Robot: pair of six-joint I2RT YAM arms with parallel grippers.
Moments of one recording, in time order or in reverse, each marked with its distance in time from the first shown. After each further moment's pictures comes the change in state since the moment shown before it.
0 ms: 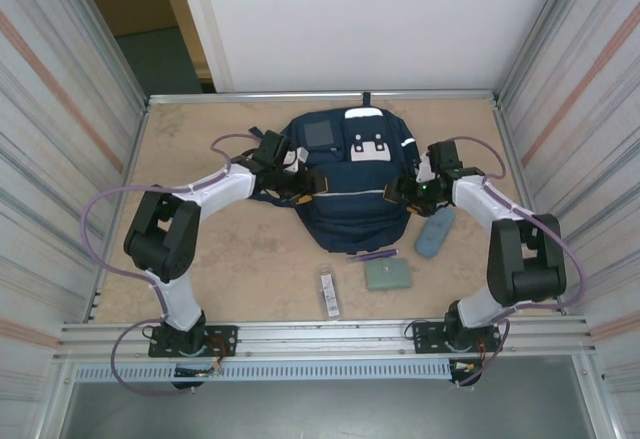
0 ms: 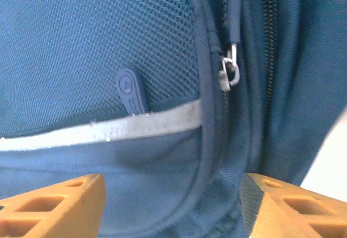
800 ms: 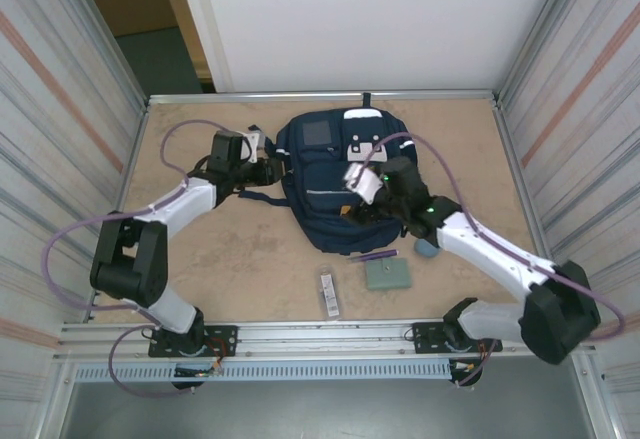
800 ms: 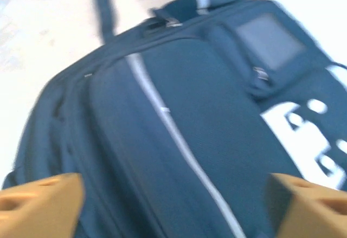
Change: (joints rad) left arm 0.188 -0.241 -0.235 0.233 -0.208 0.363; right arm 0.457 -0.354 -0.118 0.296 0.376 -0.889
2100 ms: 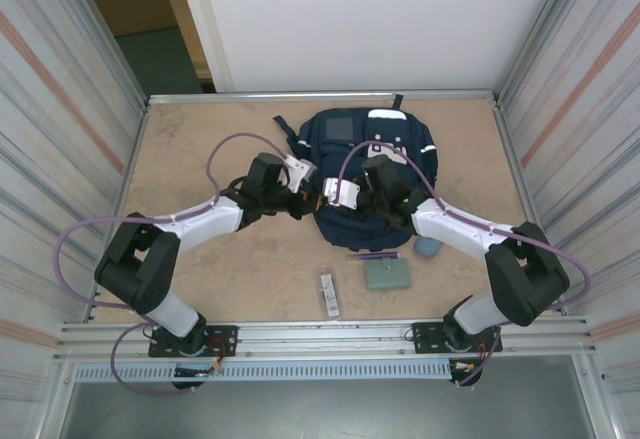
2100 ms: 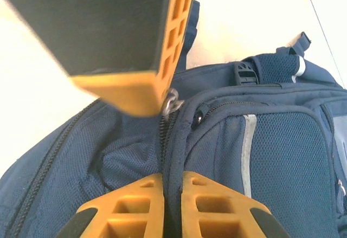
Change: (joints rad) left arm -0.234 0.006 -0.103 0.123 0.116 0.159; right arm 0.024 0.264 0.040 0.132 -0.151 -0.404
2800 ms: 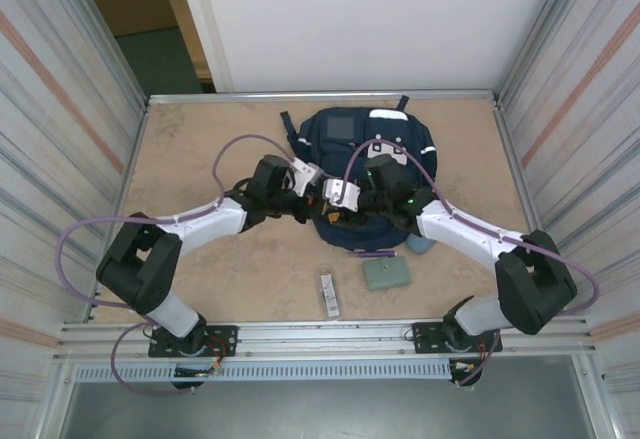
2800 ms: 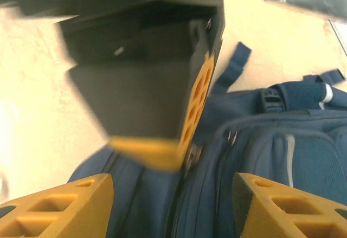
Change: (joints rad) left arm -0.070 0.006 0.012 0.011 0.068 -0.003; right arm 0.011 -0.039 0.005 -0.034 -0.104 0.071
